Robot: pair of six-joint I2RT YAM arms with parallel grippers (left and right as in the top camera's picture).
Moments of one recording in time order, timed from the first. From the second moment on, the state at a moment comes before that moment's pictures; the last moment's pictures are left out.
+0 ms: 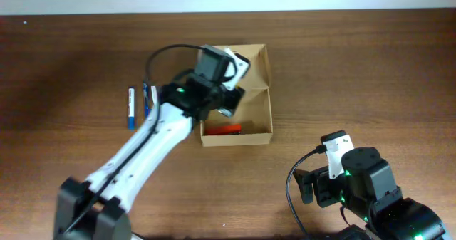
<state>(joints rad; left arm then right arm) -0.55 1.68 1.38 -0.61 0.08 0.07 0.47 0.68 0.91 -1.11 0.01 0.18</state>
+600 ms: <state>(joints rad) -0.66 1.85 1.38 -0.54 0.10 0.07 0.47 0.68 0.91 -1.11 0.01 0.18</state>
